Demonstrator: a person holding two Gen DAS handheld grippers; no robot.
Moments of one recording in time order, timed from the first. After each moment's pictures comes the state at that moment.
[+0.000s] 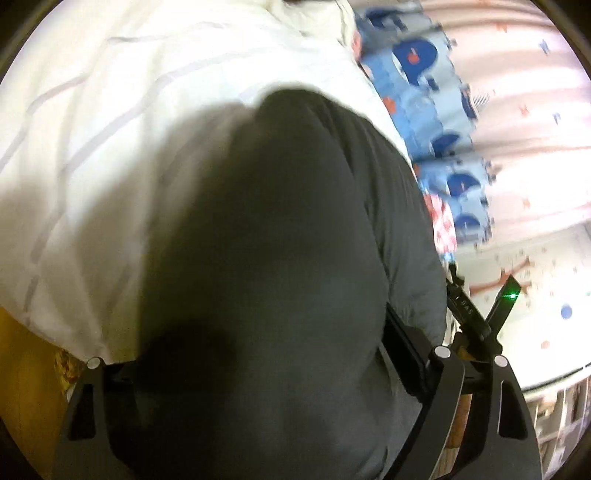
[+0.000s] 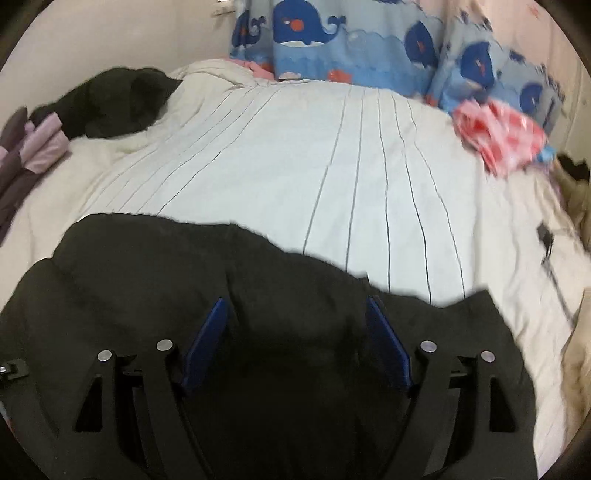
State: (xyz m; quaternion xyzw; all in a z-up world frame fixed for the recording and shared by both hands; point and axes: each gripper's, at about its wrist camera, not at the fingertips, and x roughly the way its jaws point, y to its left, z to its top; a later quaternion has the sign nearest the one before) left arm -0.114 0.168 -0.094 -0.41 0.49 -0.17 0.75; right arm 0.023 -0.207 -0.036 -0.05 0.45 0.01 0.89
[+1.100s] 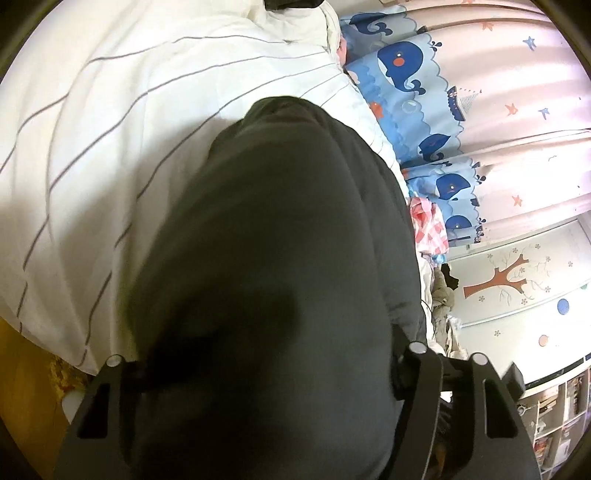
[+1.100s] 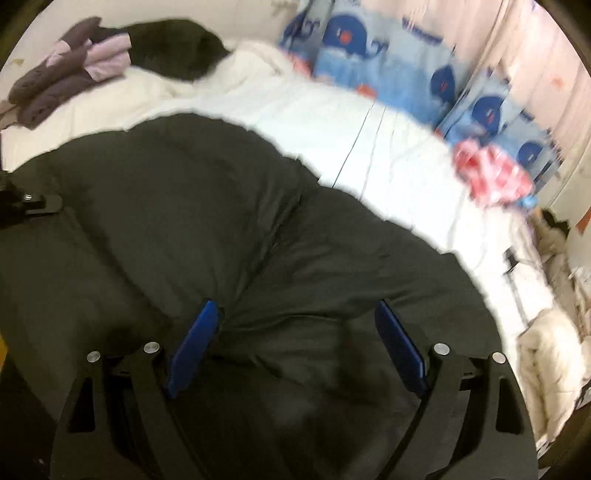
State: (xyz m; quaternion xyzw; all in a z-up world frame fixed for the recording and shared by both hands) left arm -0.113 0.153 -0.079 -0.40 0.47 -0.19 0.76; right arm -0.127 -0.176 -0.037 -0.16 0.42 0.02 0.89
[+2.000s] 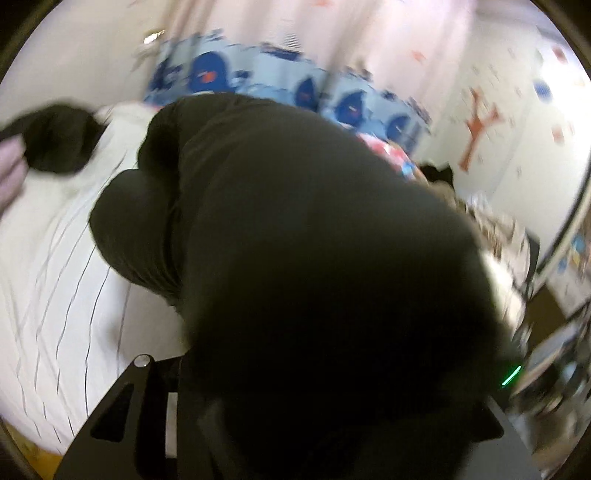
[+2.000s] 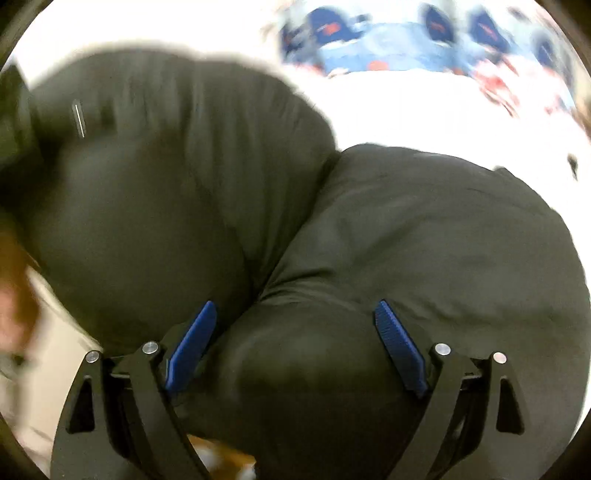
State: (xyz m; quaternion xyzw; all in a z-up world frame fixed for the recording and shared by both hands) left arm -0.166 -0.065 0.086 -0.03 0.35 -0.29 0.89; right arm -0.175 -0.321 -0.049 0.16 0.40 0.16 0.89
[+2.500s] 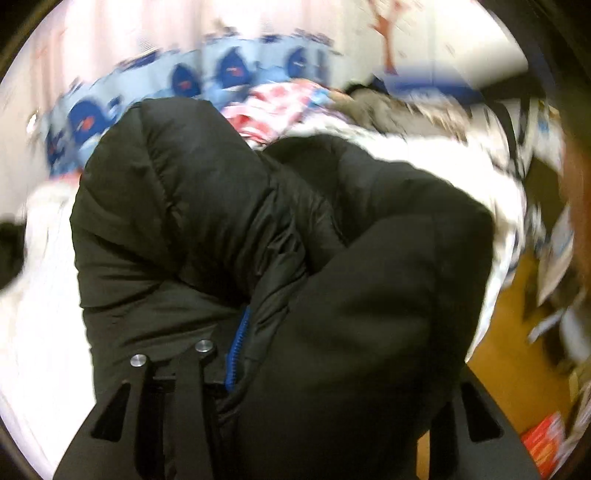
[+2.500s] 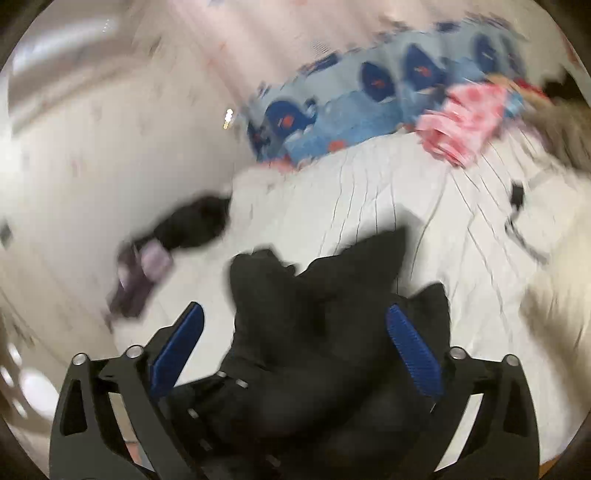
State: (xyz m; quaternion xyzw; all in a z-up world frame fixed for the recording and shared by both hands) left arm -0.236 -0.283 0.034 0.19 0.33 -0.37 0.85; right arm -0.134 -0.454 0.099 0.14 0.36 0.15 0.91
